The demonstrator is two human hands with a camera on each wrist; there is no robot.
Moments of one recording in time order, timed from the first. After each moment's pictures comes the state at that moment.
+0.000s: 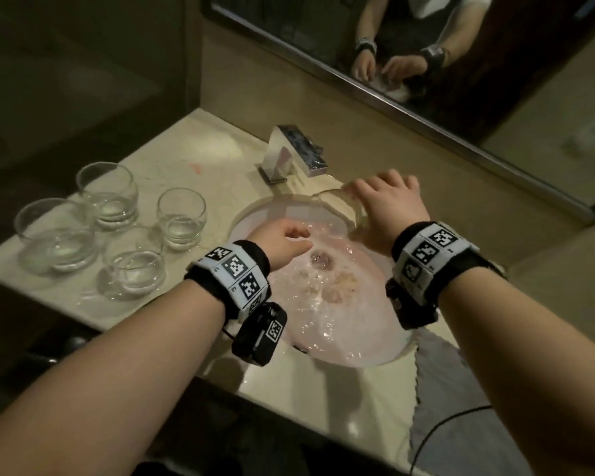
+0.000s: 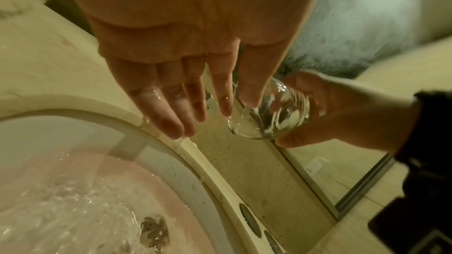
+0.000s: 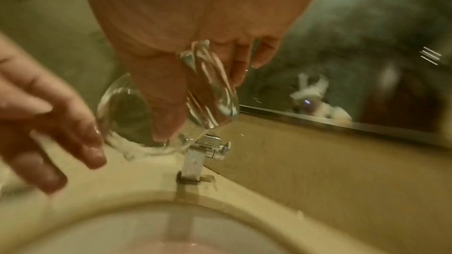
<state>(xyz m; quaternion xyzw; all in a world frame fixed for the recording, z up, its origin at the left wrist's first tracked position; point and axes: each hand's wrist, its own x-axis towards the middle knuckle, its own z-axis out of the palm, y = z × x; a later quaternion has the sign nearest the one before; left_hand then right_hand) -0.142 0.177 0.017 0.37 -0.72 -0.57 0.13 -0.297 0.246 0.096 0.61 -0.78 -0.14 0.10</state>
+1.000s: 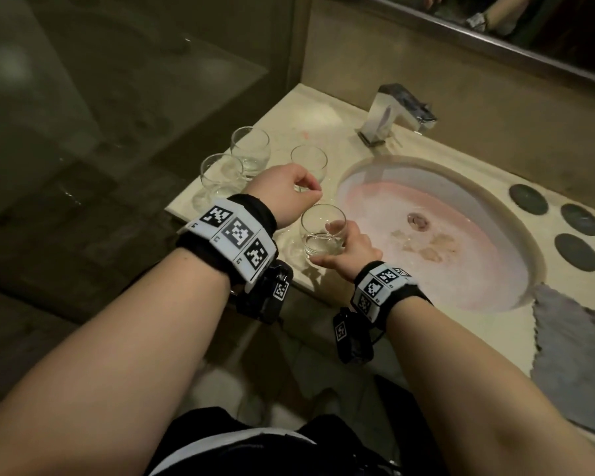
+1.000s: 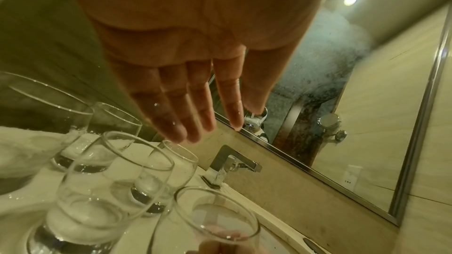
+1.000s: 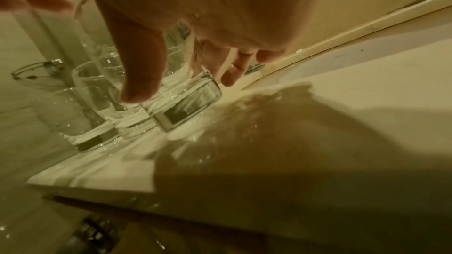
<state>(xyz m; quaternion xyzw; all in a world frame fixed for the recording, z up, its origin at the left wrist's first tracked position) 0.039 0.180 0.049 0.45 -0.79 -0.38 0.15 -0.108 0.254 -0.063 0.43 -0.84 0.20 -0.28</state>
